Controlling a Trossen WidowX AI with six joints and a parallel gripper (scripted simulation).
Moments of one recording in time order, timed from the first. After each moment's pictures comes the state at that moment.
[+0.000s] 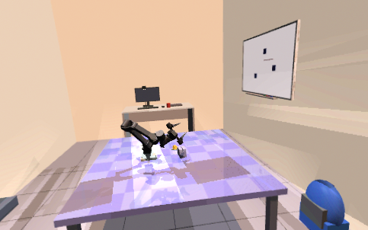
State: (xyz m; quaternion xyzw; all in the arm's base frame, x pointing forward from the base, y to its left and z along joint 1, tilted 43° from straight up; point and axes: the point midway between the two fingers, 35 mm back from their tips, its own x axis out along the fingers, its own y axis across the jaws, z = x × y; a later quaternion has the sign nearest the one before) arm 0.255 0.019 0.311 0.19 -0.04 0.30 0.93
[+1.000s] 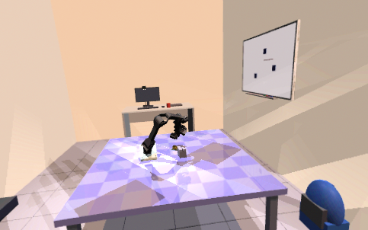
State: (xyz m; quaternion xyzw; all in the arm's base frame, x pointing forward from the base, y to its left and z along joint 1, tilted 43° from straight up) arm 0.272 0.149 0.000 0.12 0.62 -0.30 0.72
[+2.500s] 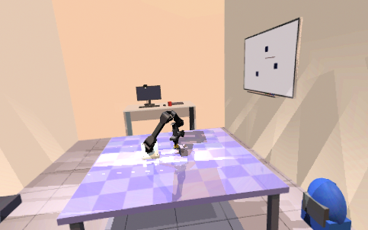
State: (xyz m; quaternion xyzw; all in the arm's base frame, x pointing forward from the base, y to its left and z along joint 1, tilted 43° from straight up) arm 0.251 0.112 -0.067 -0.11 0.56 -0.36 0.73
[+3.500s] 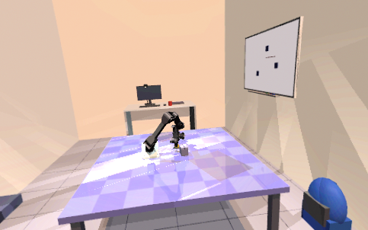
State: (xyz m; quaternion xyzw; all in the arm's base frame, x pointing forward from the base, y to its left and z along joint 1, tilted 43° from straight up) arm 0.250 0.093 -0.086 -0.11 0.56 -0.37 0.73
